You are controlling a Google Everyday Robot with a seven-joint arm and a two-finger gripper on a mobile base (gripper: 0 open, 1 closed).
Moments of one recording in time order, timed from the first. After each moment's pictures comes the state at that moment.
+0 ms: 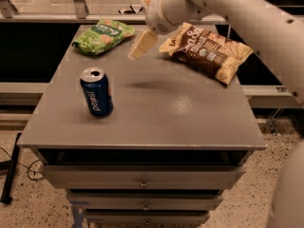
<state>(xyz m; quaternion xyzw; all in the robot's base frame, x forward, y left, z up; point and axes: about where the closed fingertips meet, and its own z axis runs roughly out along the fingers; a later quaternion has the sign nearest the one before) 0.720 0.028 0.944 -0.63 0.63 0.06 0.46</state>
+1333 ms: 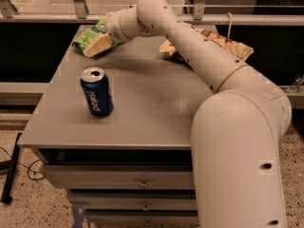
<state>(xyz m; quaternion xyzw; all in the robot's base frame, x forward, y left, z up) 0.809 0.172 0.892 -0.54 0.64 0.21 0.51</state>
